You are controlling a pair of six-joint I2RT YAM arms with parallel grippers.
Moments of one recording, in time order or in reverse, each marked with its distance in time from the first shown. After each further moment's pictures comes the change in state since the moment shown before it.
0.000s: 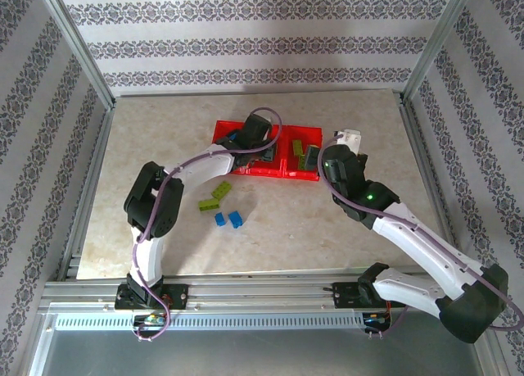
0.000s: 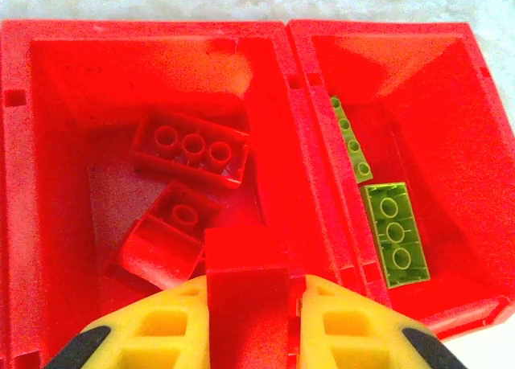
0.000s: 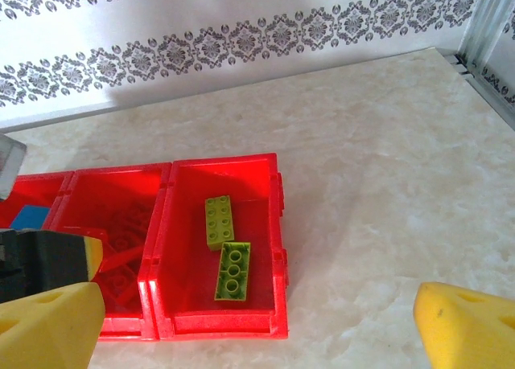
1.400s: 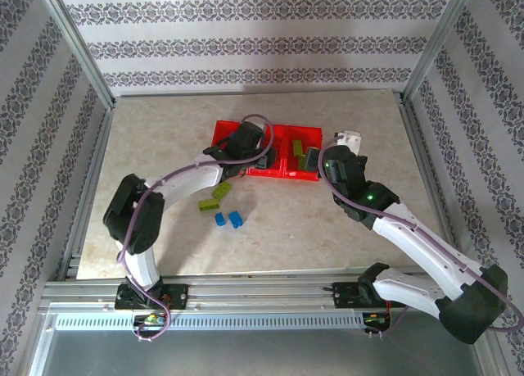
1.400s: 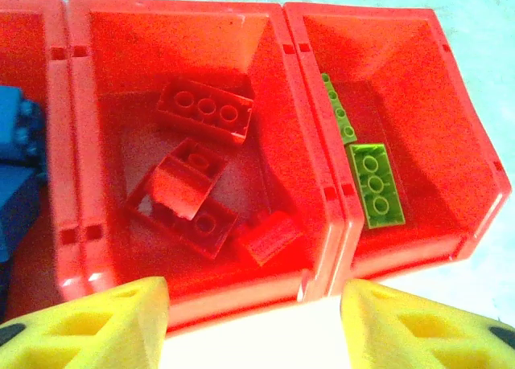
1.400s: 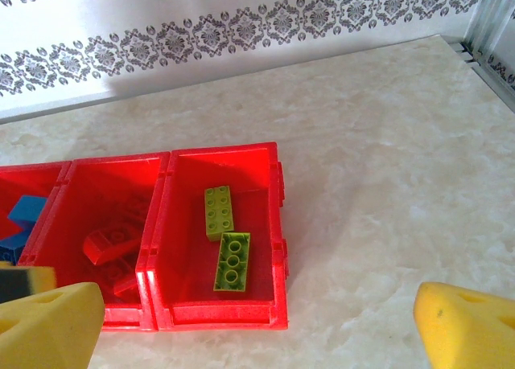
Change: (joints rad) left arm -0.032 -0.233 -0.215 0.013 -0.048 -0.023; right arm -0.013 -0.002 -0.013 -0.007 -0.026 0.008
